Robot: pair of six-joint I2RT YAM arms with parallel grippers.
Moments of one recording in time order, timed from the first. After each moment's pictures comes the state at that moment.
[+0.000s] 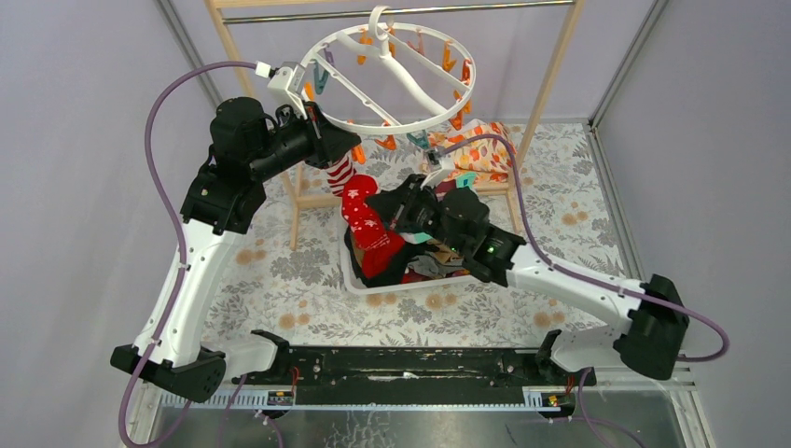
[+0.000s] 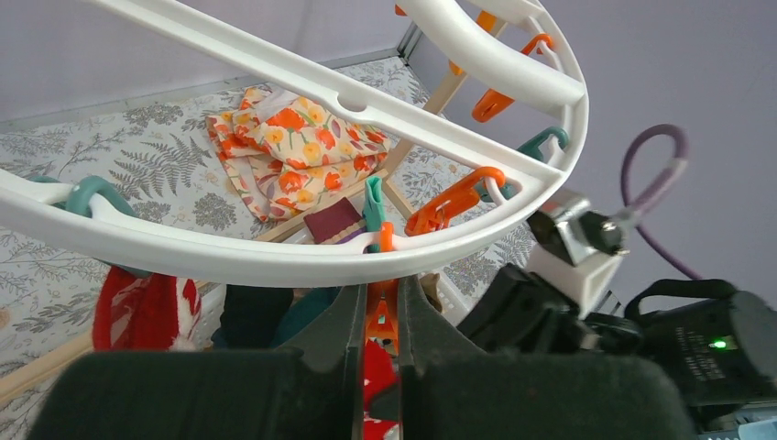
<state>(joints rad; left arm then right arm) -0.34 1.22 1.63 -0.56 0.42 -0.37 0.97 1.35 1.02 0.29 0.11 0.77</state>
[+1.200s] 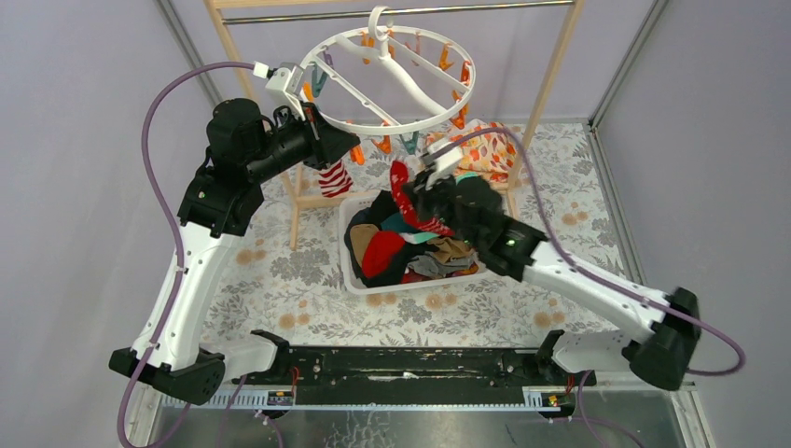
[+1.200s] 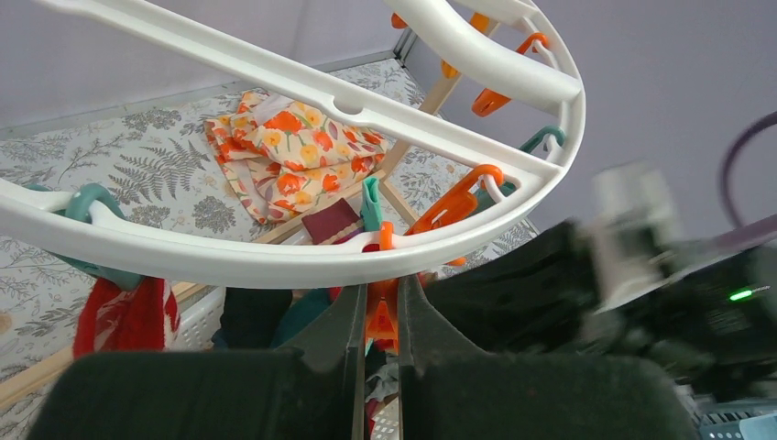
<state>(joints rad) -0.34 1.21 1.63 -0.56 0.43 -0.36 0.91 1.20 1.10 0.02 0.23 0.12</state>
